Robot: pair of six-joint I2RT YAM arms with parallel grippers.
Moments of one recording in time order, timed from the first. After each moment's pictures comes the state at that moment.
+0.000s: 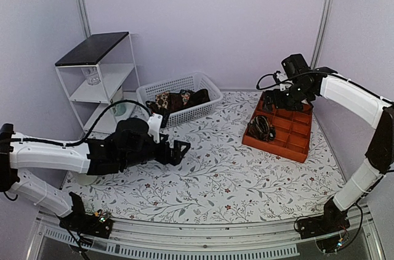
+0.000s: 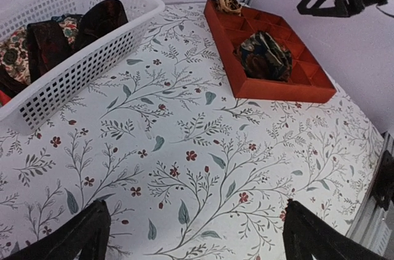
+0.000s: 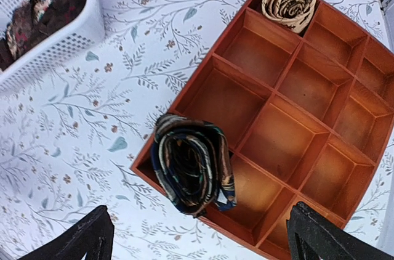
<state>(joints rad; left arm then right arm) -1.04 1.28 0.66 0.18 -0.30 -0.41 0.39 1.58 1.42 -0.79 0.05 0.24</state>
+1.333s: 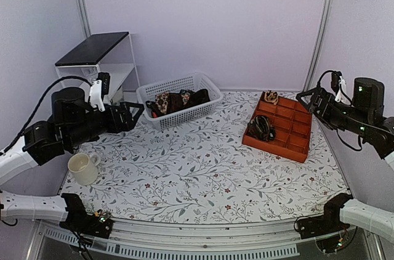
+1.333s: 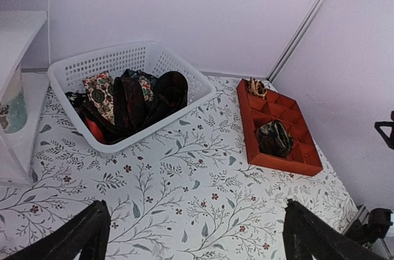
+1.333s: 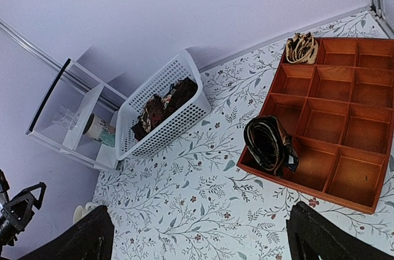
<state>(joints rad) -0.84 0.82 0.86 -0.34 -0.32 -0.50 0.39 0.72 0.97 -0.60 -0.08 0.67</state>
